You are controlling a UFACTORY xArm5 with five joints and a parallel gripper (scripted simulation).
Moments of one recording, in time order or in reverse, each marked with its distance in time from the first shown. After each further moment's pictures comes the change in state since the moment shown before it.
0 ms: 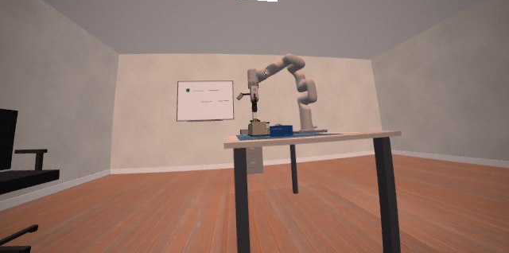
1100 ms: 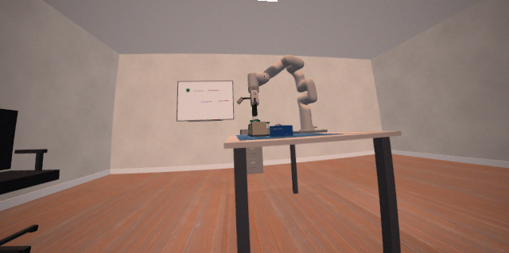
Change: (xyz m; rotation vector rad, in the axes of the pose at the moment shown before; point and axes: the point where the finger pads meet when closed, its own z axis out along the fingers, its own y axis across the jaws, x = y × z) arm 0.000 0.000 0.029 0.000 0.000 0.000
